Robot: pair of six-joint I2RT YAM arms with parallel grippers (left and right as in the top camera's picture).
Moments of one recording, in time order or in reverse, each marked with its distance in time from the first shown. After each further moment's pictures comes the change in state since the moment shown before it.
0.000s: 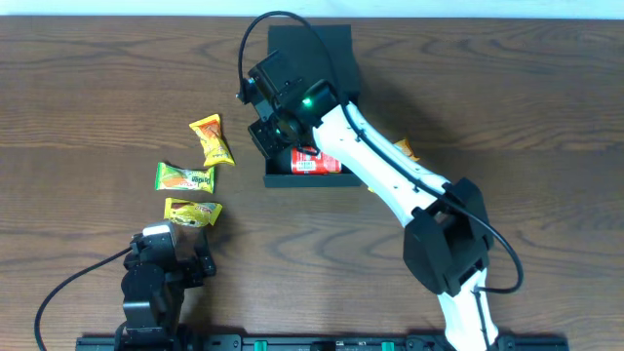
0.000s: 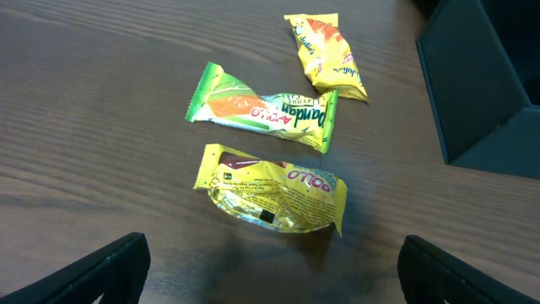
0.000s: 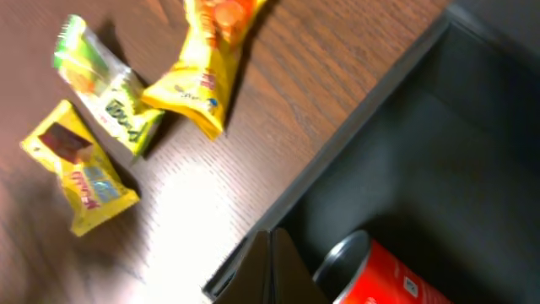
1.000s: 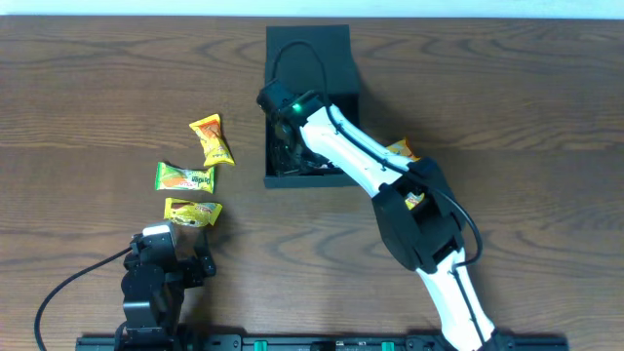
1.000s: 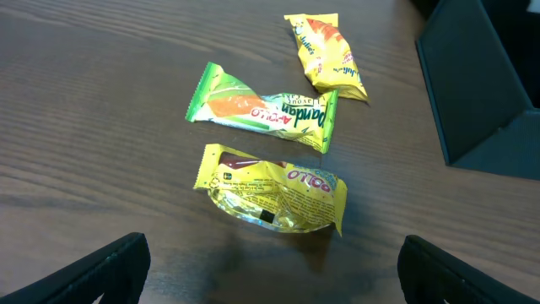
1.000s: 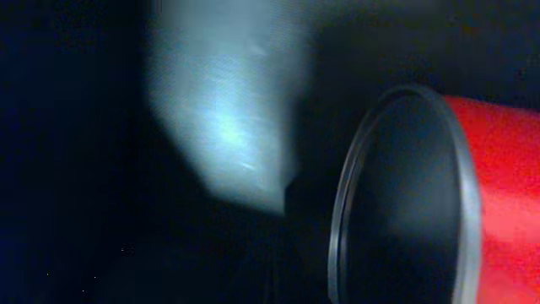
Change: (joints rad) left arm 0.000 0.000 0.000 0.000 0.000 0.000; right arm -0.023 0.176 -0.006 -0.195 0.090 0.391
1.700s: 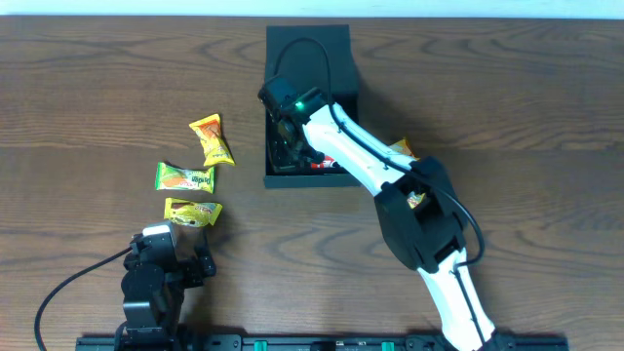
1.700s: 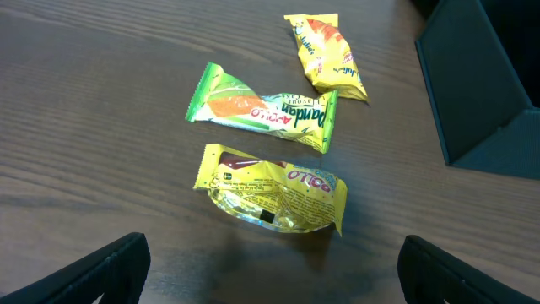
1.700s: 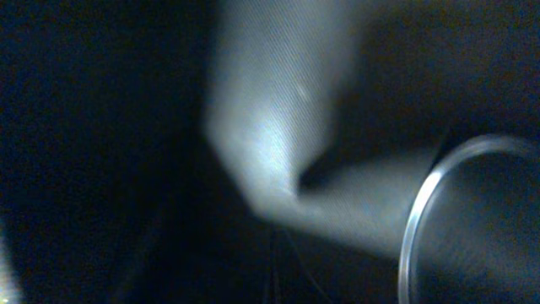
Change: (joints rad) left arm 0.000 0.000 0.000 0.000 0.000 0.000; right arm -0.010 -0.018 0.000 0.097 -0.070 -0.008
